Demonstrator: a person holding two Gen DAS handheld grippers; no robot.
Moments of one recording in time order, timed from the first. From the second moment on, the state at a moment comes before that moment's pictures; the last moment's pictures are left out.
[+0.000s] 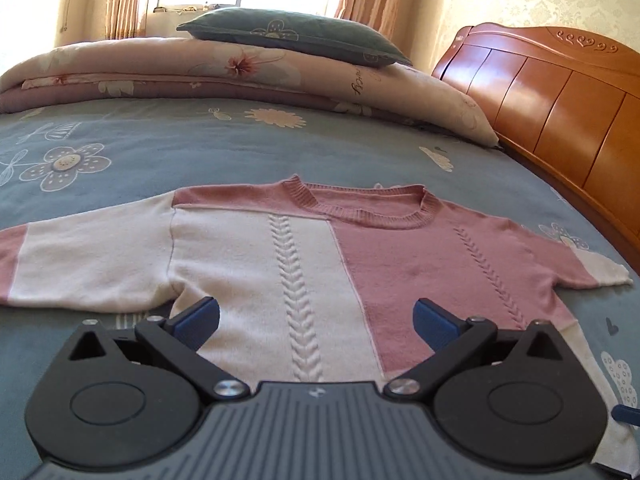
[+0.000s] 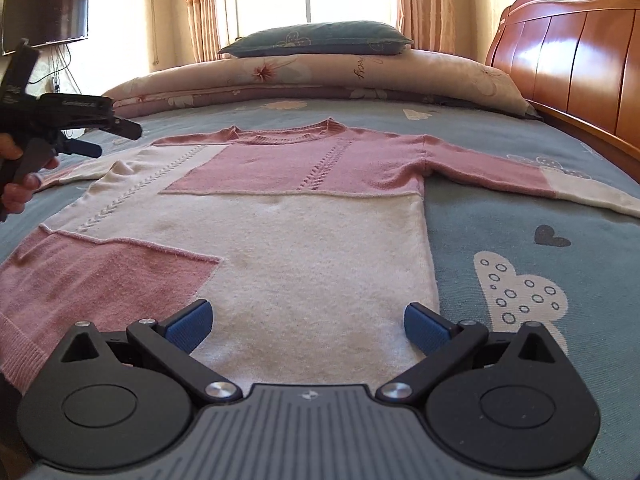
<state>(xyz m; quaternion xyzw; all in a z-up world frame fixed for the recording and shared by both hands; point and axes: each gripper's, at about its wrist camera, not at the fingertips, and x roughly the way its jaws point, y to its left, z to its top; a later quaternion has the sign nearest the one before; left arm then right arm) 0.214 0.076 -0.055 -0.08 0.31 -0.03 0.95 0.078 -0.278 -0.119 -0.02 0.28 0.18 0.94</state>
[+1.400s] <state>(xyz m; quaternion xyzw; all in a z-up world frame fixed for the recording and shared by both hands) 0.069 0.015 -0.084 0.01 0.34 -0.02 0.94 0.096 -0.277 -0.070 -0.08 0.32 0.17 0.93</state>
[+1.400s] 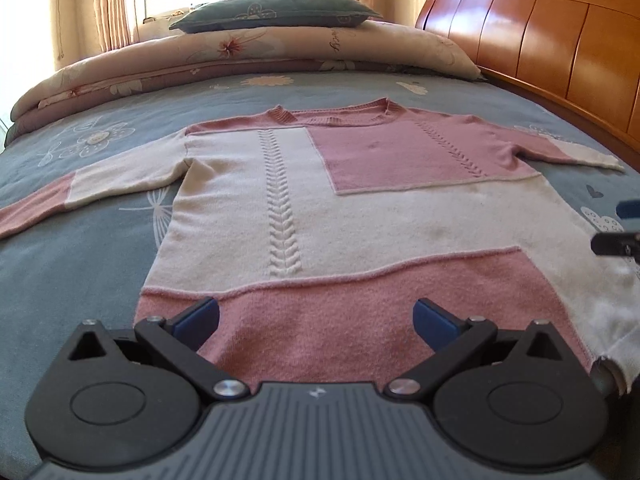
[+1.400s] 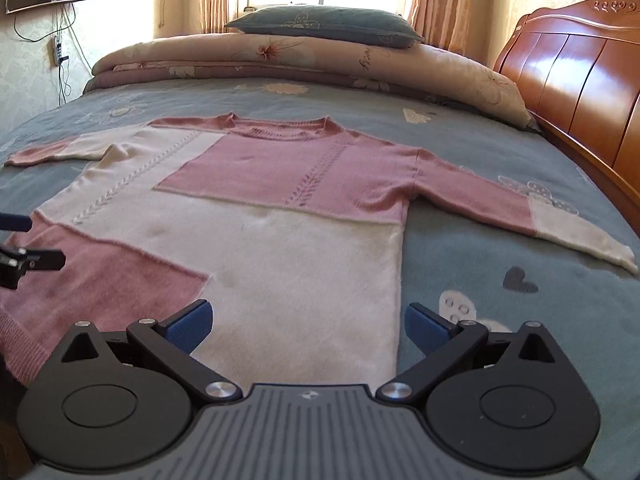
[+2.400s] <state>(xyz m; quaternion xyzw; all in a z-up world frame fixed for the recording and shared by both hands) 0.076 0.016 -0.103 0.00 0.34 -0.03 0.94 0.113 -0.263 -0.104 -0.08 0.38 0.16 0.91</state>
